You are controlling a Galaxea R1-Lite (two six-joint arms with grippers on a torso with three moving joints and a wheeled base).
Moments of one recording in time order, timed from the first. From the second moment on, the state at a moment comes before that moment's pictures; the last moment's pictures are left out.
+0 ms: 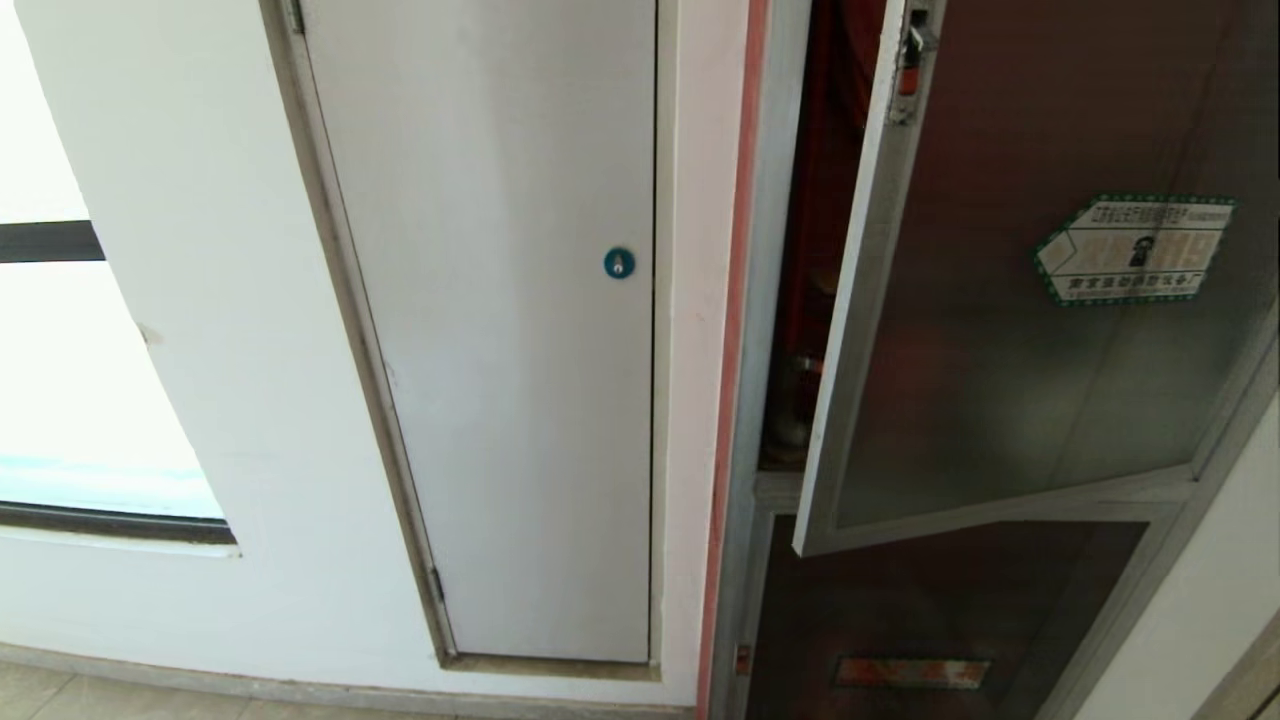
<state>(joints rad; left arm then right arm) -0.02 0.00 0.00 -0.07 -0.03 0.02 -0.01 0.00 0.00 0.01 0.01 0.02</state>
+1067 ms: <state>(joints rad) -0.02 0.00 0.00 -0.07 -0.03 0.03 -0.01 0.00 0.00 0.01 0.01 0.02</state>
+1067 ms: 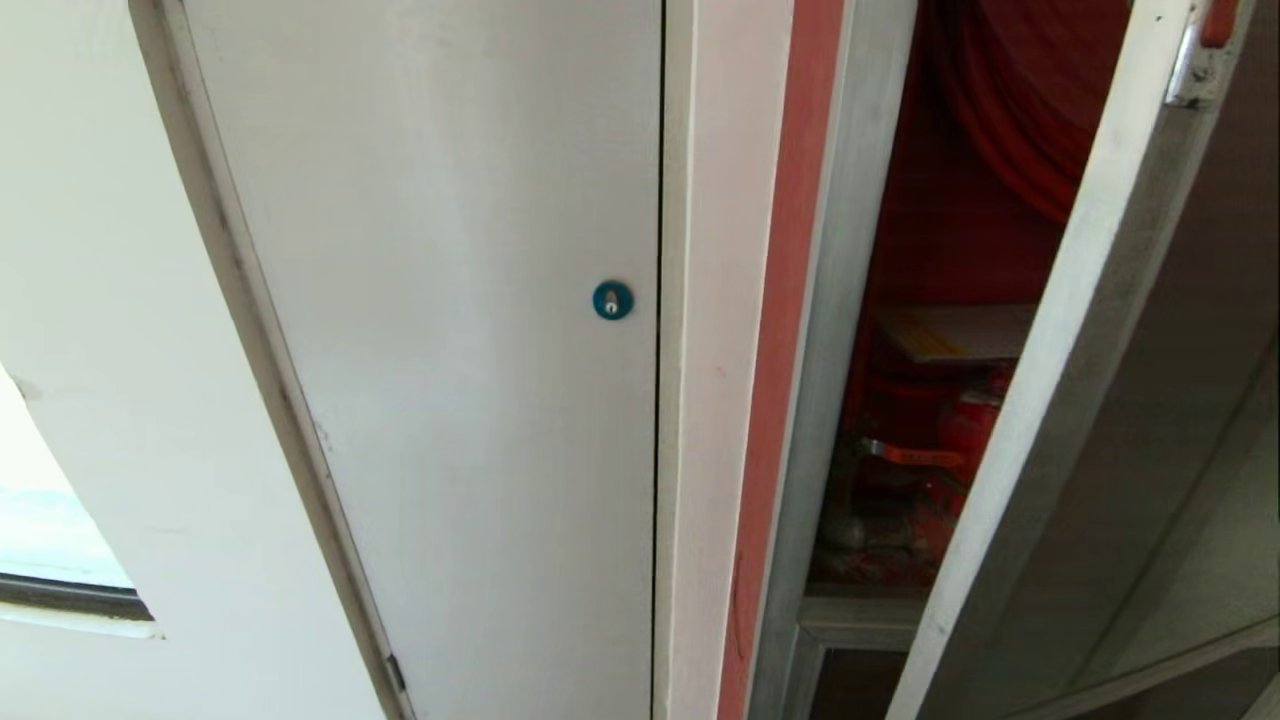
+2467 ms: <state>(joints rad) -0.02 0.00 0.00 -0.07 -0.03 0.02 -0.01 0.00 0.00 0.01 0.00 0.03</state>
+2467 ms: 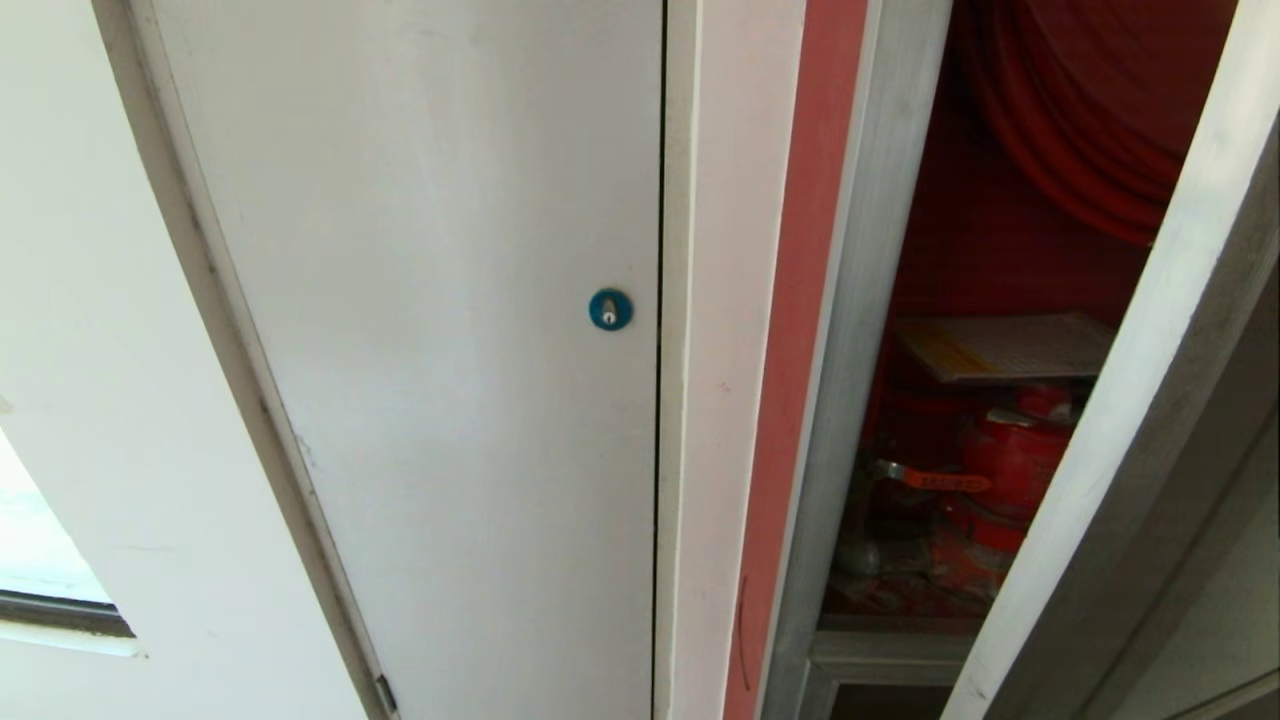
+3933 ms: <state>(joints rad) -0.02 0.00 0.00 -0.07 -0.03 0.02 0.00 0.46 -0.71 0.36 0.63 0.15</state>
